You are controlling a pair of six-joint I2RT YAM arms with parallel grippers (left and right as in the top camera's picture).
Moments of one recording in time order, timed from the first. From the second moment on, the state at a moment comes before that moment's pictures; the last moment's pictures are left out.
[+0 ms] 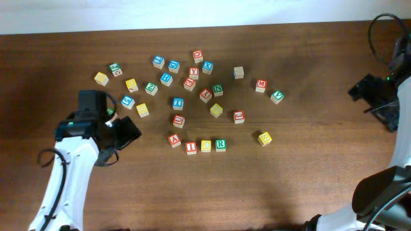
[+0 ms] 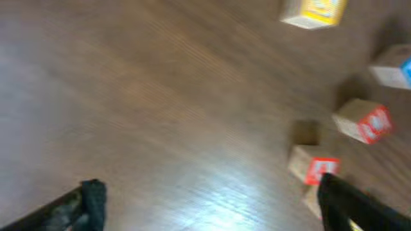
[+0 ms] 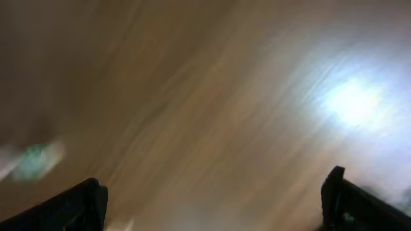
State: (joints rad) left arm 0.08 1.41 1.04 -0.97 0.06 -0.55; right arm -0.41 1.74 1.73 -1.41 0.05 0.55
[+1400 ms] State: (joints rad) left arm 0.21 1.41 1.04 -1.05 0.05 -0.58; right arm 0.85 2.14 1.73 -0.81 -0.06 0.46
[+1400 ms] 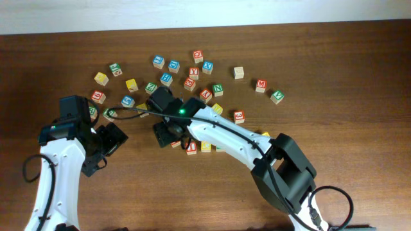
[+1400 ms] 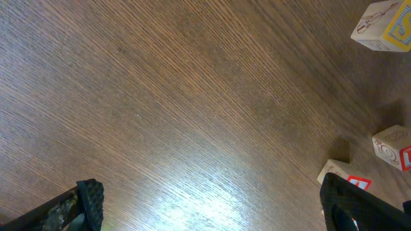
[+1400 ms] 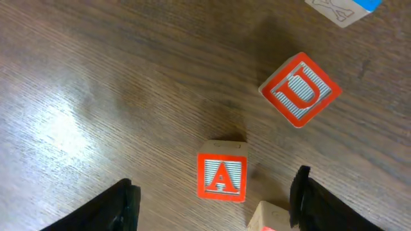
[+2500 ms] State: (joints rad) left arm 0.21 1.41 1.04 -1.05 0.05 -0.58; right arm 0.87 2.23 1.70 -0.77 0.00 0.49
